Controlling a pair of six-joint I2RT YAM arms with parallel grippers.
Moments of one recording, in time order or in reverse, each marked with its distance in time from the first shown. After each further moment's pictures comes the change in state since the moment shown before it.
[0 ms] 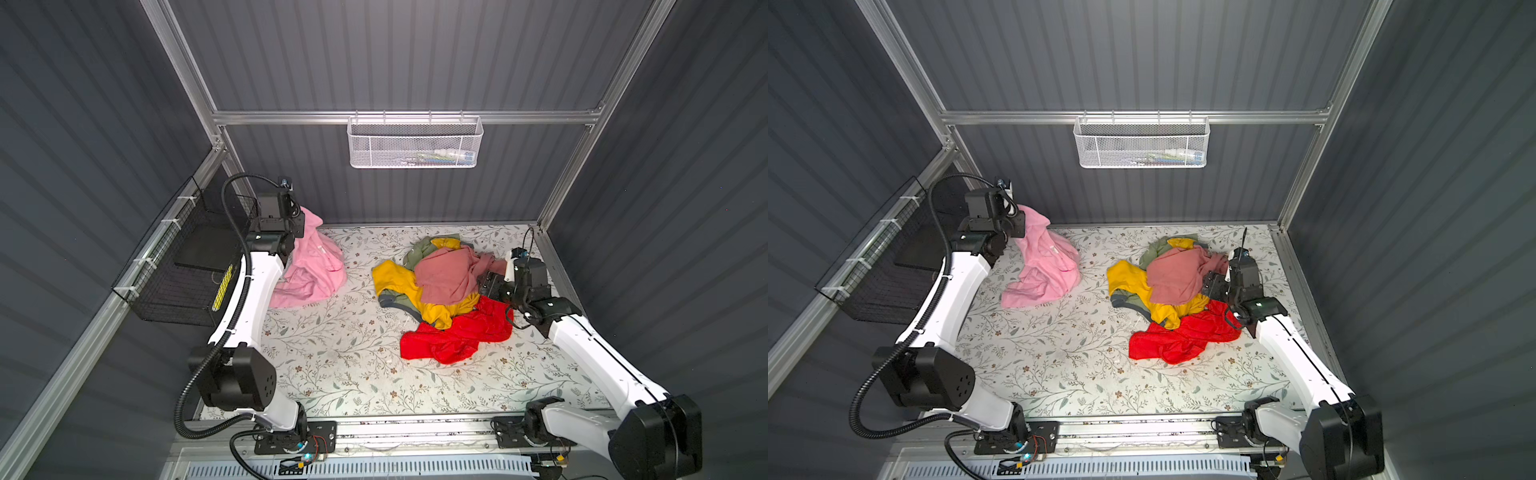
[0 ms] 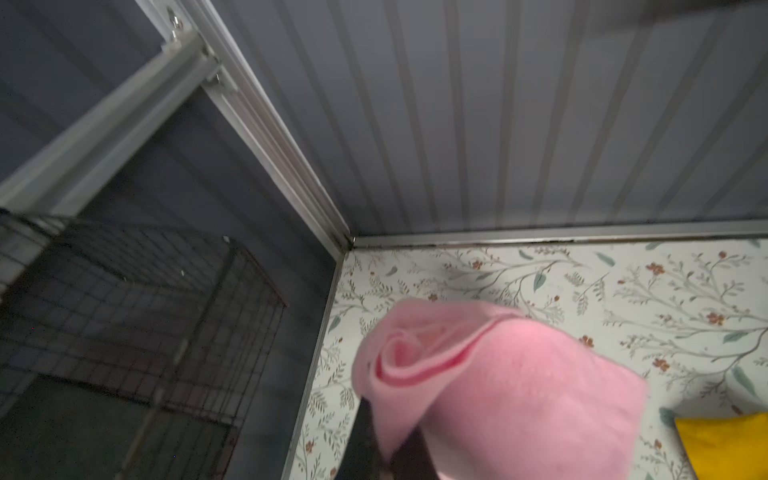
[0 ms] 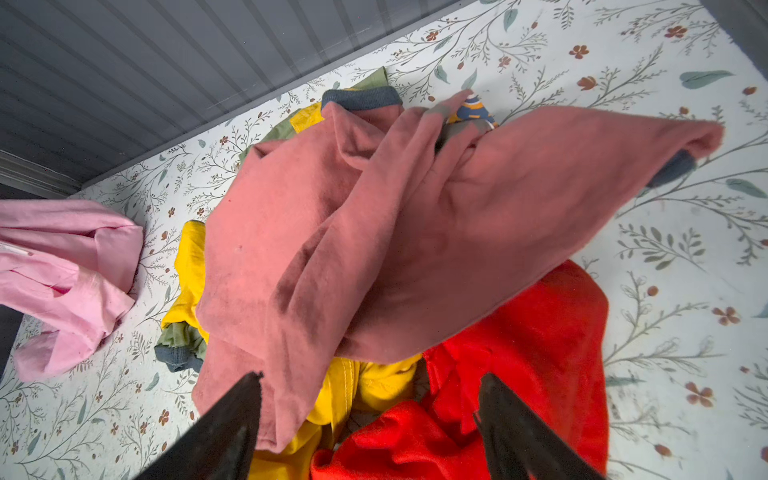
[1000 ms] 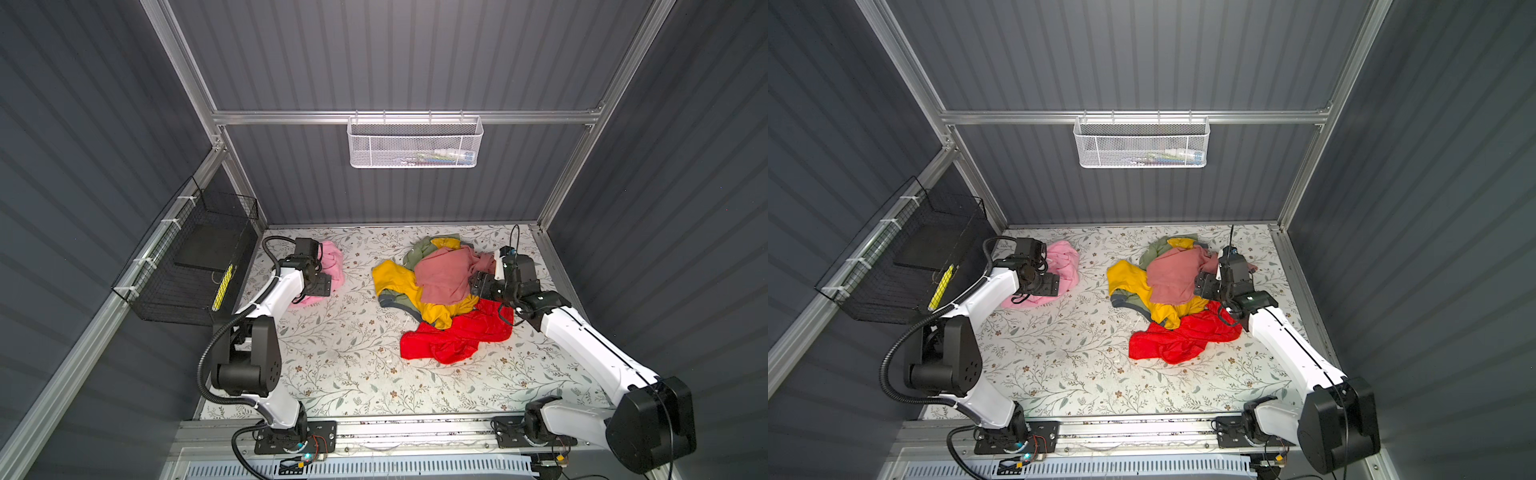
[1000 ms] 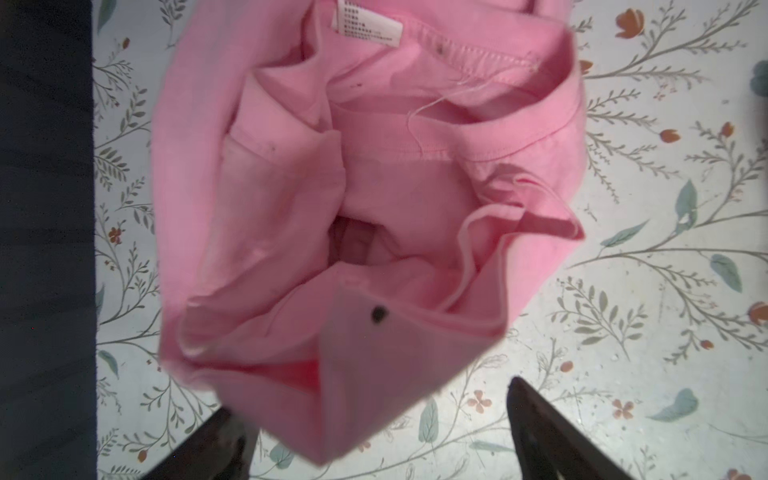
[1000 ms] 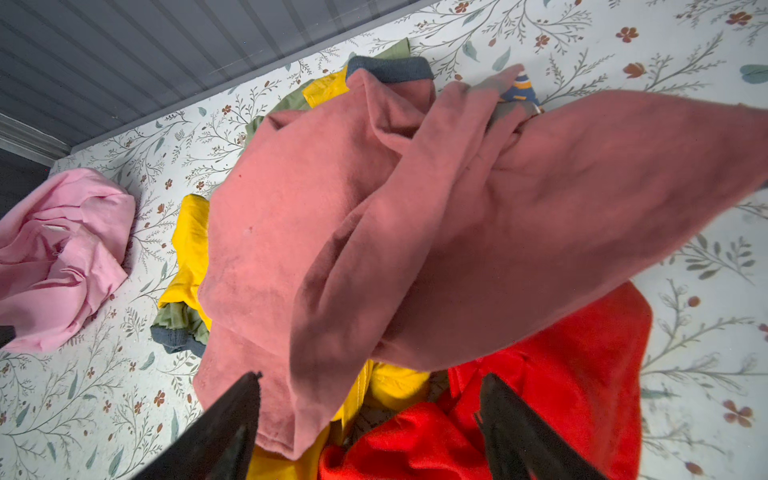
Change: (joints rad) left arm -0.043 0.067 -0.333 -0.201 0.118 -0.193; right arm 0.055 0.068 0.040 -0.018 0.016 -0.020
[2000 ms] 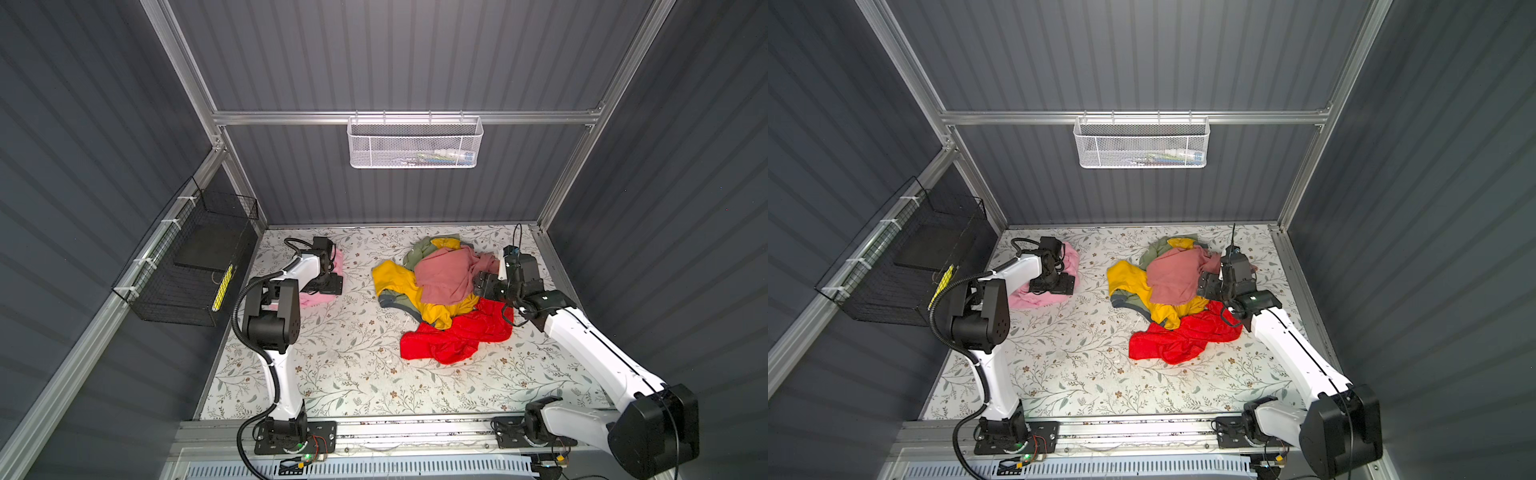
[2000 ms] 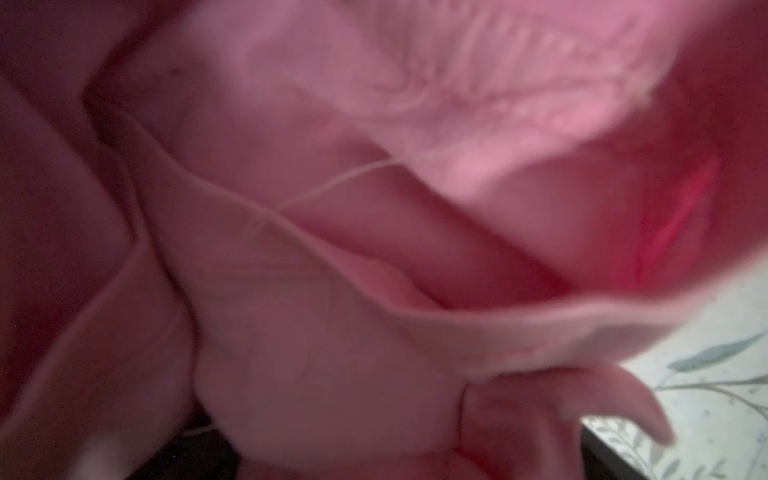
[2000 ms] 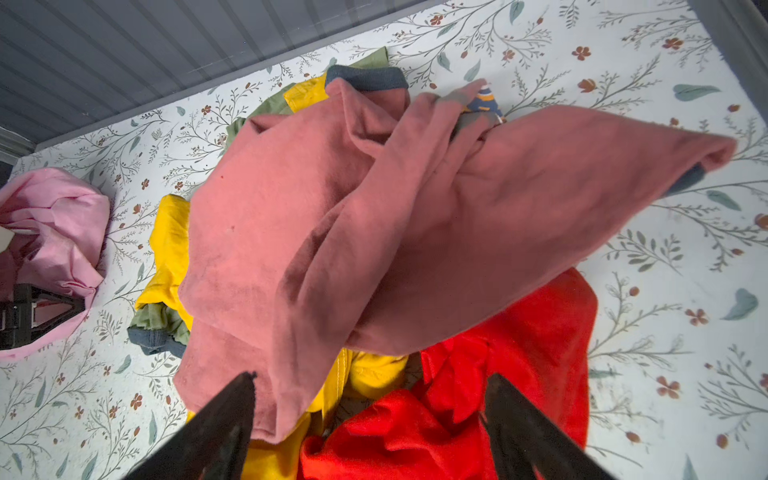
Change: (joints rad) left arm -0.019 0.415 0.230 -0.021 0.058 -0.045; right arm 0.000 -0.027 0.031 -0.076 0.055 -0.023
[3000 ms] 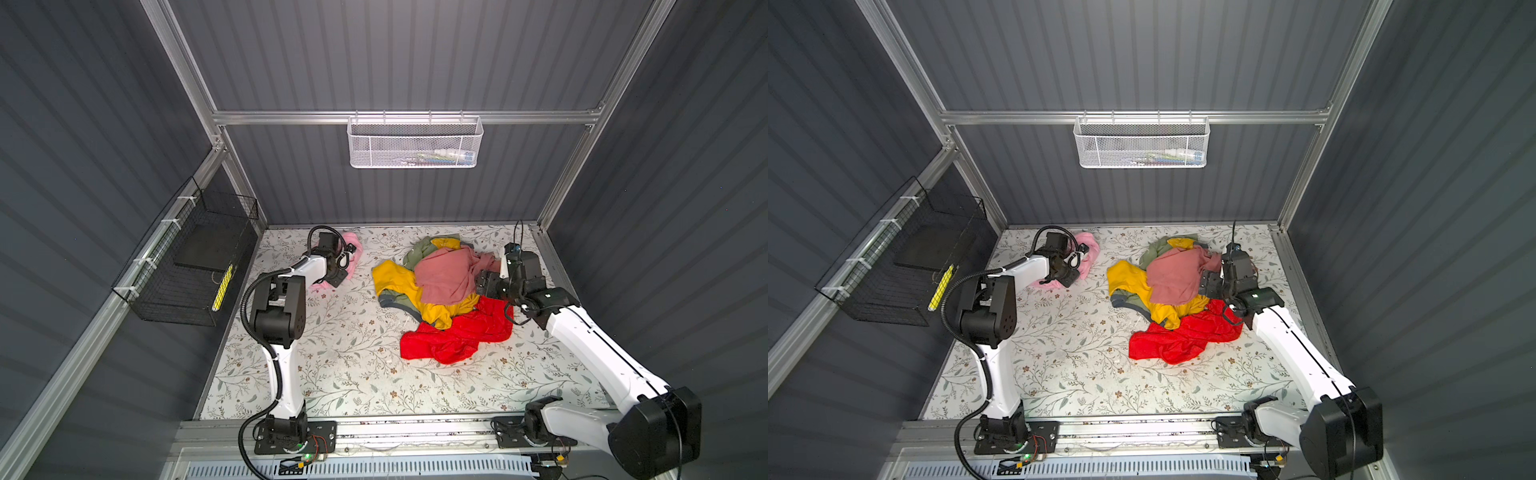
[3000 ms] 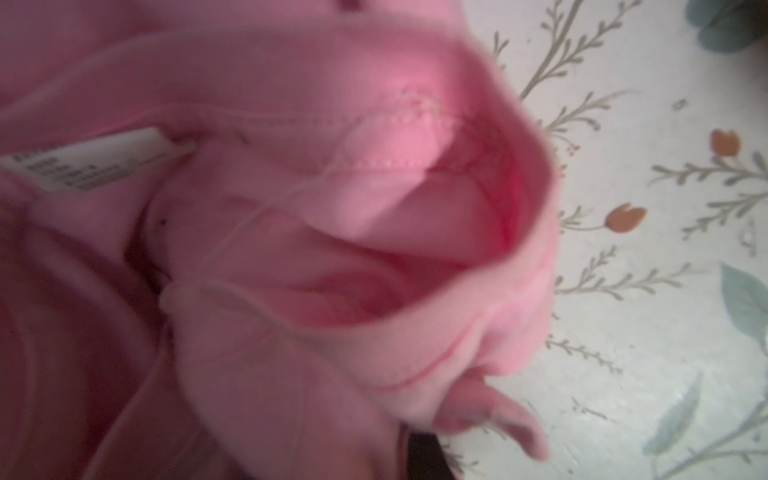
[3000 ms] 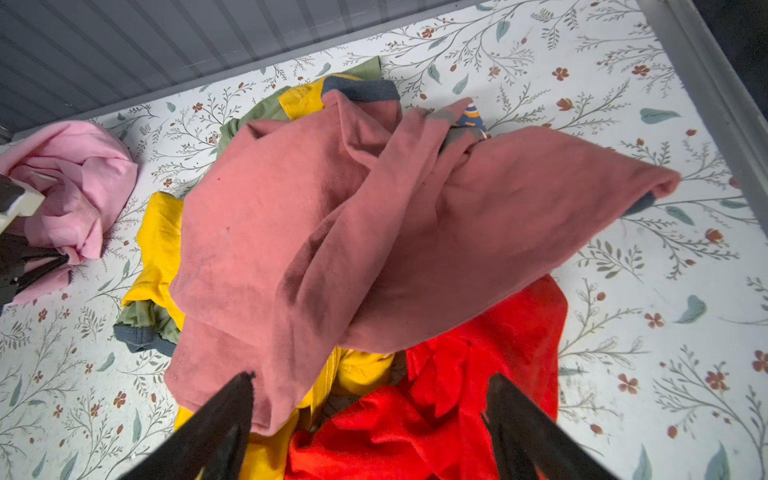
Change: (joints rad) left arm -0.001 0.058 0.019 0.293 0.108 0.701; right arm 0.000 0.007 0.045 -0.055 0.024 -0.047
